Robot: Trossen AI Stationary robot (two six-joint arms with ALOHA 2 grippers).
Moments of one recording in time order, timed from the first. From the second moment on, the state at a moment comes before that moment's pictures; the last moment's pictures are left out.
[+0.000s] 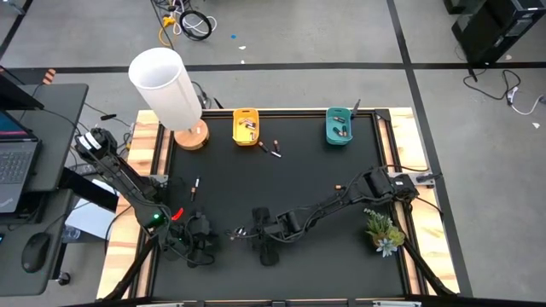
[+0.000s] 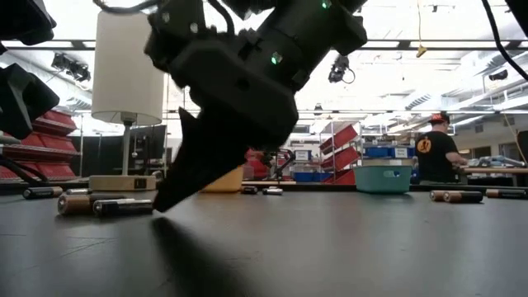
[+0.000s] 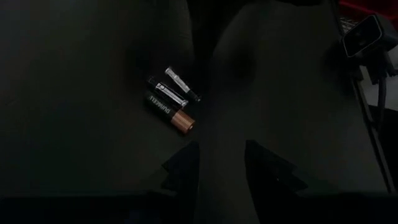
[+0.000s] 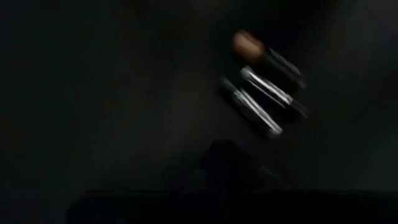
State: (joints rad) left arm -0.89 1.24 0.49 -0.10 -0.56 -0.92; right arm 0.32 2.27 1.61 -0.23 0.13 0.10
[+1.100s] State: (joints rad) left arm -0.89 1.41 0.49 0.01 -0.64 -0.98; right arm 0.39 2.30 1.60 -0.08 0.30 0.16
